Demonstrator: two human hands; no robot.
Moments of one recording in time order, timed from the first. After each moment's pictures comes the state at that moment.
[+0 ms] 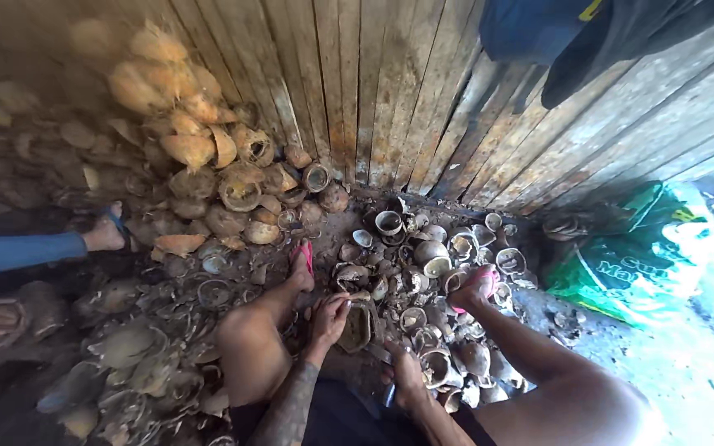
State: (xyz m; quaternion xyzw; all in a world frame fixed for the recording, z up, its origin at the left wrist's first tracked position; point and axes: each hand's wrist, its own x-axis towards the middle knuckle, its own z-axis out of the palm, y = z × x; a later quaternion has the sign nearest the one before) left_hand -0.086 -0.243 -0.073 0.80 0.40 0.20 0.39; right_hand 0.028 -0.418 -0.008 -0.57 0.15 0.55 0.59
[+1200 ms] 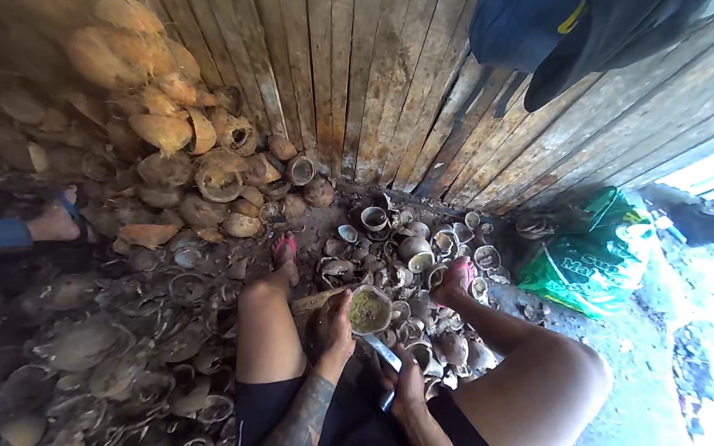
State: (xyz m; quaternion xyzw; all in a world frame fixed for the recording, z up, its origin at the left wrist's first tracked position) left_hand -0.031 -0.316 -0.030 0.32 0.51 0.37 0.71; right_hand 0.015 -0.456 -0.022 -0.54 0.20 0.42 0.70
